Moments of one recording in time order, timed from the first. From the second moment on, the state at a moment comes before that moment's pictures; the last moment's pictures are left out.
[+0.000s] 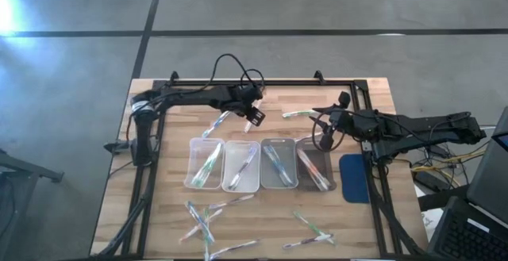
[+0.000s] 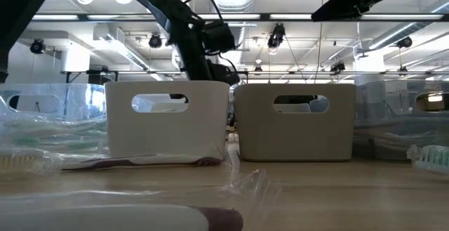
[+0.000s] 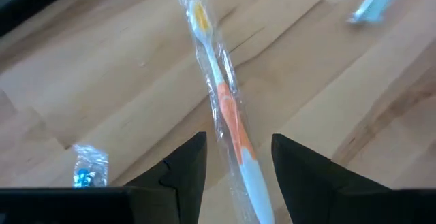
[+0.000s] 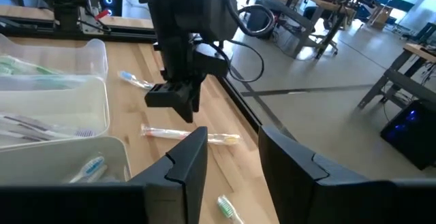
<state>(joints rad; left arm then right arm) 0.38 1.90 1.40 -0.55 -0.17 -0.47 0.04 0.76 0.65 -0.21 0.53 -0.08</state>
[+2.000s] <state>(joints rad) 0.37 1.90 1.40 -0.43 -0.10 -0.32 0.04 0.76 0.65 -0.23 0.53 -0.08</state>
